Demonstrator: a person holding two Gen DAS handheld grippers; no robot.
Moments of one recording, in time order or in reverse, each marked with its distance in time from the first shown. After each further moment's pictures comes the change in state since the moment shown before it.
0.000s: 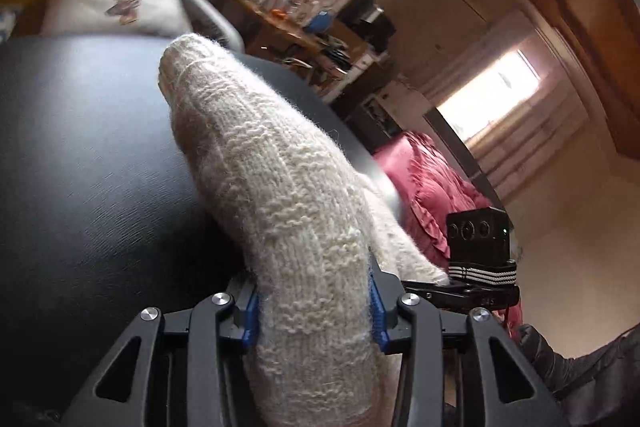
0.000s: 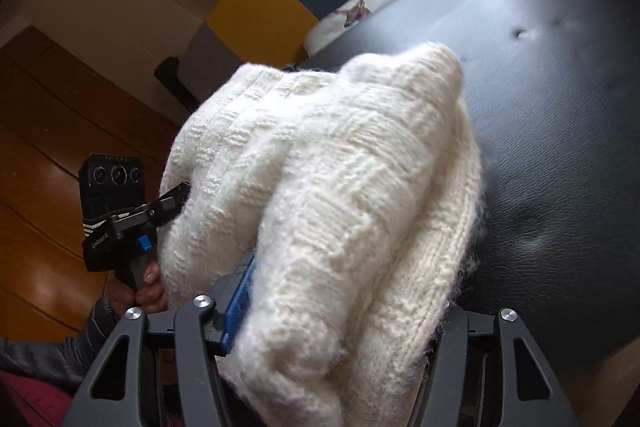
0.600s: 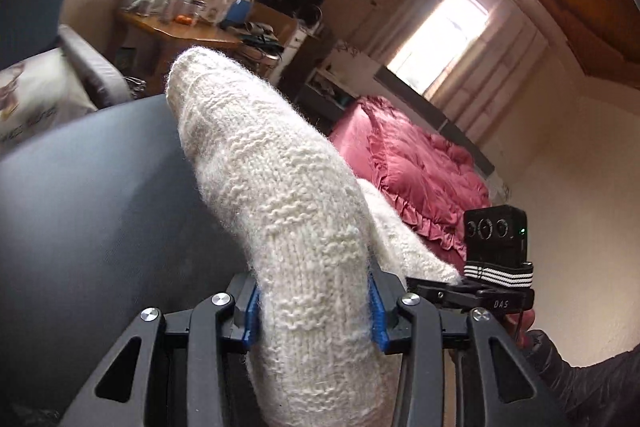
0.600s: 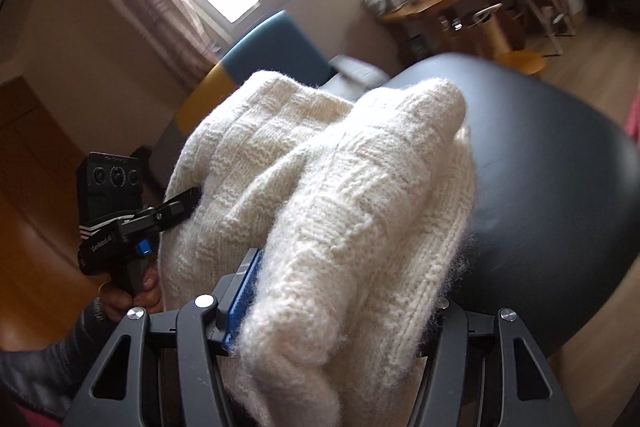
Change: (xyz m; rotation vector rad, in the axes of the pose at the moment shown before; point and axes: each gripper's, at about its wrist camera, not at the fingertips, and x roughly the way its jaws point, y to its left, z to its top) left arm 0.128 -0.109 0.117 0.263 0.110 -0.075; right arm -0.130 -0.044 0.041 0.060 -0.318 -0.153
